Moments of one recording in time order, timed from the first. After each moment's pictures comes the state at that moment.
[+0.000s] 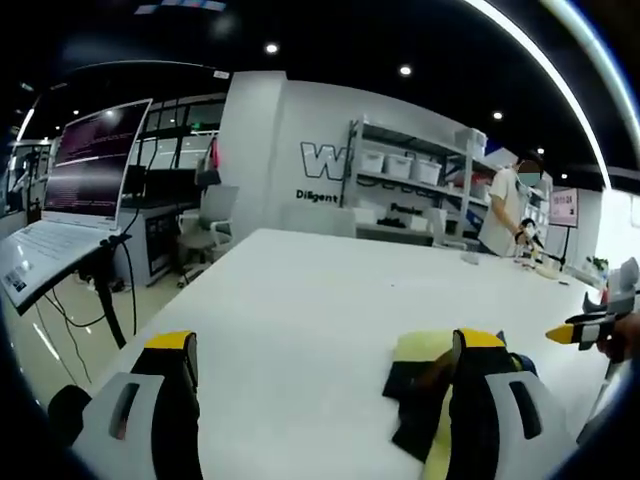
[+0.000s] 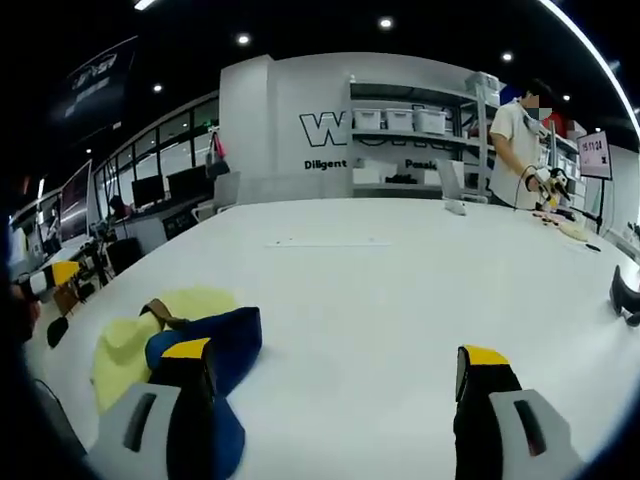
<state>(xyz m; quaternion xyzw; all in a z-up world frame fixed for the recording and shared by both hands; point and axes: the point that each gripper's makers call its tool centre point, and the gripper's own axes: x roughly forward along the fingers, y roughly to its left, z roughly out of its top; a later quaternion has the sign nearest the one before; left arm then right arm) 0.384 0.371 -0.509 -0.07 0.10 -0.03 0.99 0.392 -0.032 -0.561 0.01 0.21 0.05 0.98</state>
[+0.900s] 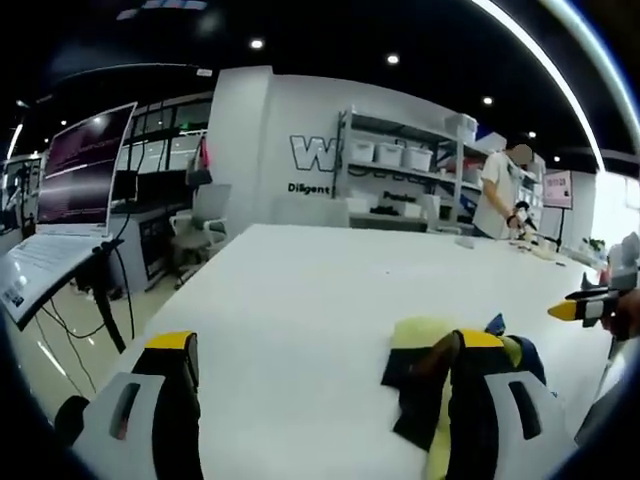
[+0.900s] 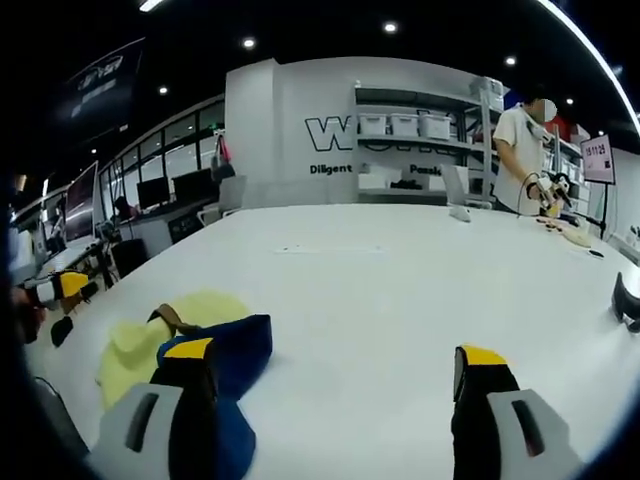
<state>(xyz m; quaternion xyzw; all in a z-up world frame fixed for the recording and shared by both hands) 0.382 0.359 -0.515 -0.03 0.12 -0.05 0.99 0.390 -0.022 -0.547 0.01 0.19 0.06 0.98</state>
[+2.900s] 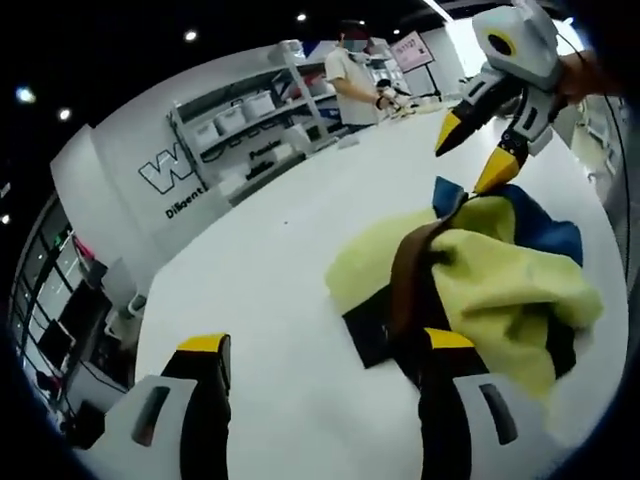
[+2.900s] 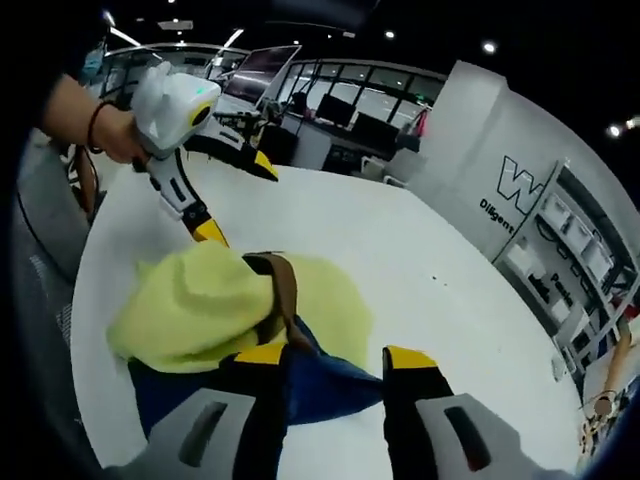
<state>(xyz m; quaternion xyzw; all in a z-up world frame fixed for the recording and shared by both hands) 0.439 0.281 -0.583 0.28 0.18 -0.28 0.90 0.416 0.116 -0.562 -0.31 0.19 0.37 0.85</state>
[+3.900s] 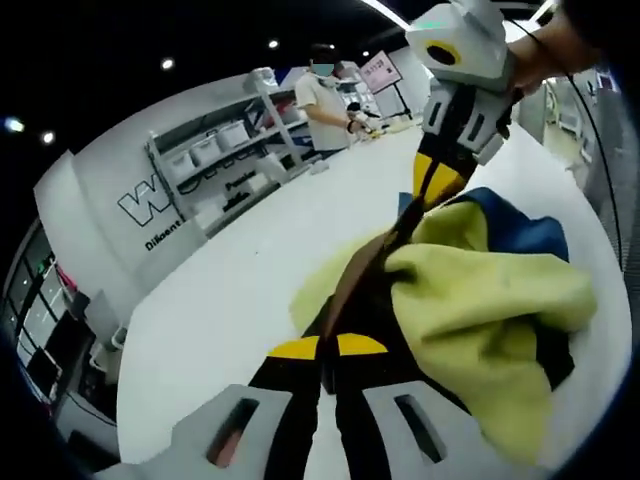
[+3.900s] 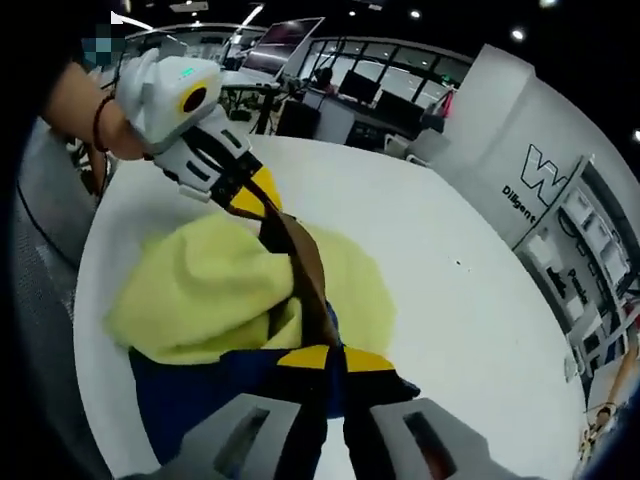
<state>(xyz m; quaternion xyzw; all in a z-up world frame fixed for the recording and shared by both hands) 0.432 0.250 -0.584 0.27 0.12 -0.34 0.89 0.418 0.121 -0.582 -0.31 0.24 0.39 0.83</state>
